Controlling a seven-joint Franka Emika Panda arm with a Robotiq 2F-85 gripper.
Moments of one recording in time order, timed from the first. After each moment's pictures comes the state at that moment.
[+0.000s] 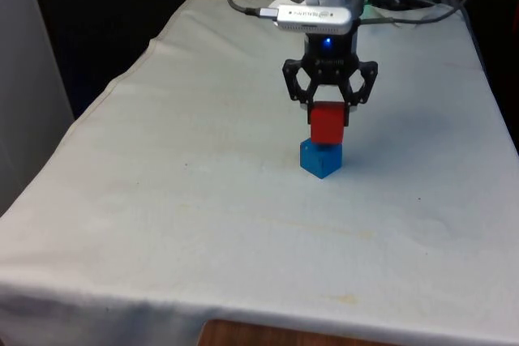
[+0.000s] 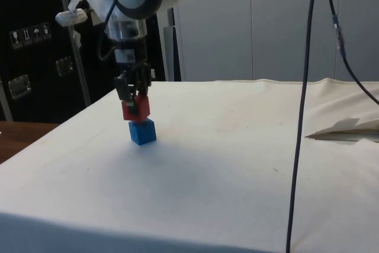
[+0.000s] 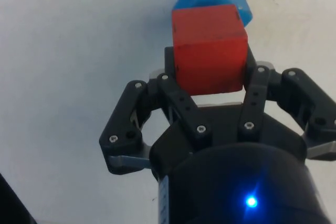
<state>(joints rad) 0.15 0.49 -0.13 -1.90 0.09 2.40 -0.02</state>
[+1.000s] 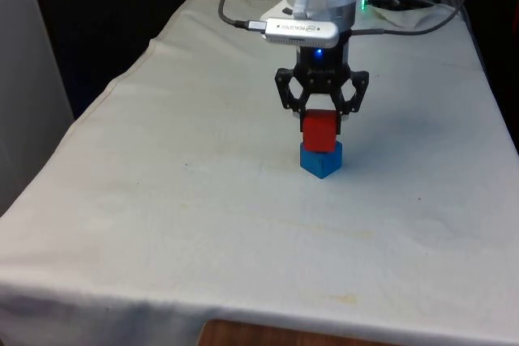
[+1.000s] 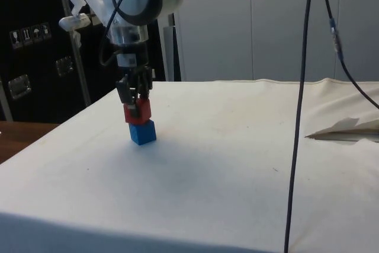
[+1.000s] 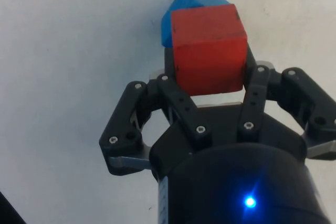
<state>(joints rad) 0.13 0.52 -0.13 -1.88 0.09 2.42 -0.04</state>
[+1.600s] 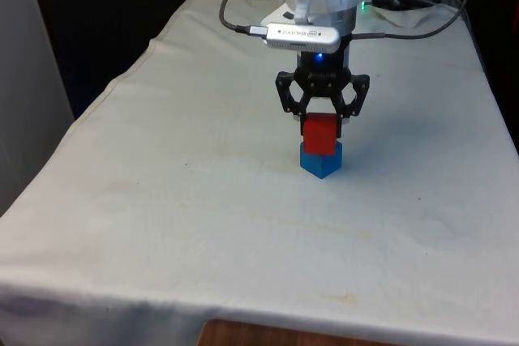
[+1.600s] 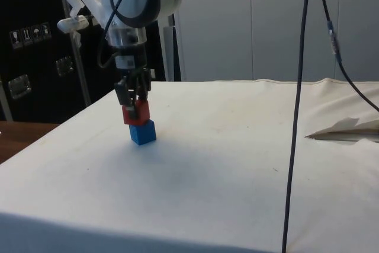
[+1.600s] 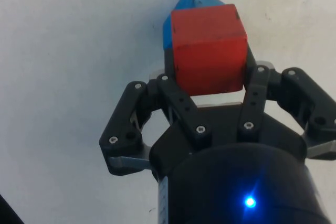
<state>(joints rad) 0.13 0.54 -0.13 -1.87 0.09 2.42 -0.04</state>
